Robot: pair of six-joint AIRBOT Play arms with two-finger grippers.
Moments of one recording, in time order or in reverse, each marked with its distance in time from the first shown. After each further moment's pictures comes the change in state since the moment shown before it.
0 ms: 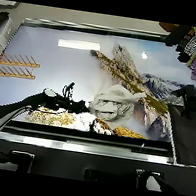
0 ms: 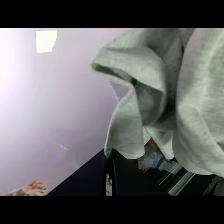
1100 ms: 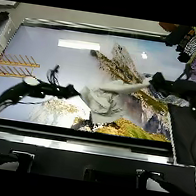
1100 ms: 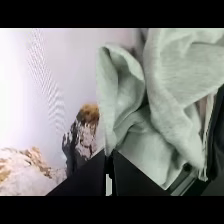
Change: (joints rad) left arm 0.187 0.186 0.073 0.103 -0.037 -0.056; right arm 0.264 -0.241 0.058 0.207 0.414 -0.447
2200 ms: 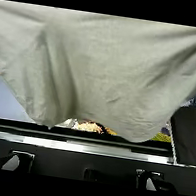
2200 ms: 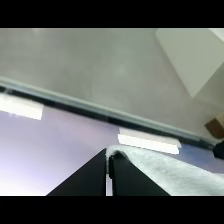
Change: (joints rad) left arm 0.535 0.473 0.594 0.480 -0.075 -0.292; right arm 0.001 0.463 0.448 -0.275 -0.150 0.197
